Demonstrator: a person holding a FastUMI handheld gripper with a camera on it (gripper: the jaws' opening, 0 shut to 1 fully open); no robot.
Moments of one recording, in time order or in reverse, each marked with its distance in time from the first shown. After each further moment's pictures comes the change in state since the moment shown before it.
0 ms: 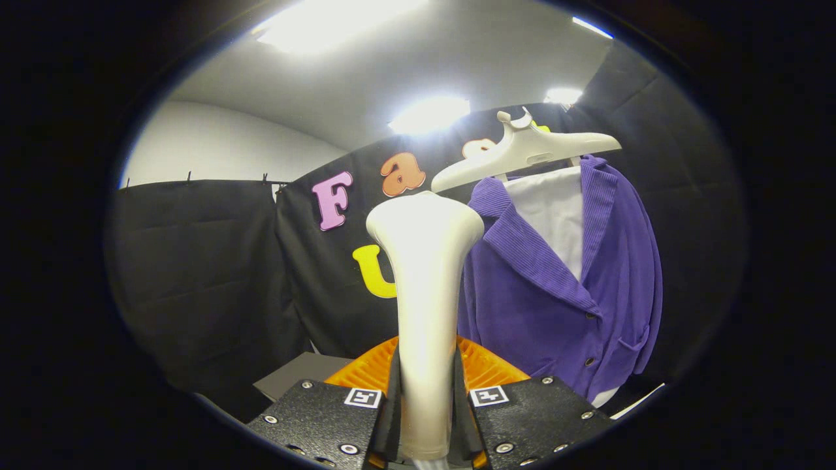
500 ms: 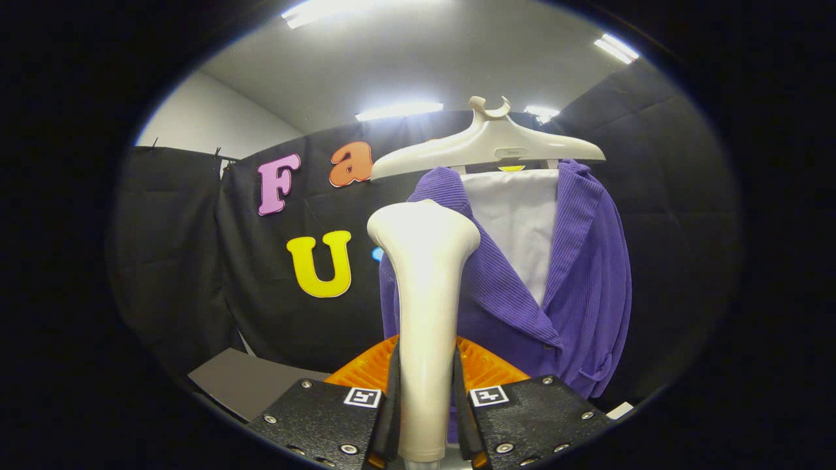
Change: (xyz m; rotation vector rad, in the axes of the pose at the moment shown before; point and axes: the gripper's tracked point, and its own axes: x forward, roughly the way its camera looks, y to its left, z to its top) arm 0.057 -0.070 -0.014 -0.123 0.008 -0.247
